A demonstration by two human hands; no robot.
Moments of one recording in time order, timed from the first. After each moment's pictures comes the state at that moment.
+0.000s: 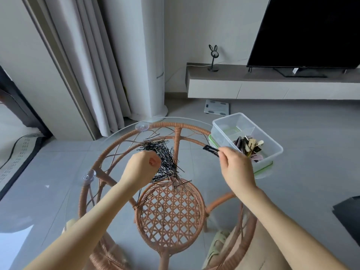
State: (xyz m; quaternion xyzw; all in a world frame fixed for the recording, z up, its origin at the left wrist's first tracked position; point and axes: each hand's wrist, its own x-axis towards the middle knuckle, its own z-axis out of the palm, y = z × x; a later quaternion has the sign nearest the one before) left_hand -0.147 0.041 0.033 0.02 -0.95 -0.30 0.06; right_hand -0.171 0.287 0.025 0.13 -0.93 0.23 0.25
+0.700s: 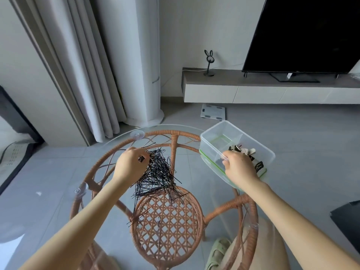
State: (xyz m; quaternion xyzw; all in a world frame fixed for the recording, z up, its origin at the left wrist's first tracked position) left_hand -0.195 0.018 0.020 0.05 -0.95 -0.29 0.10; right_hand -0.222 0.313 0.022 0.08 -0.98 0.14 0.09
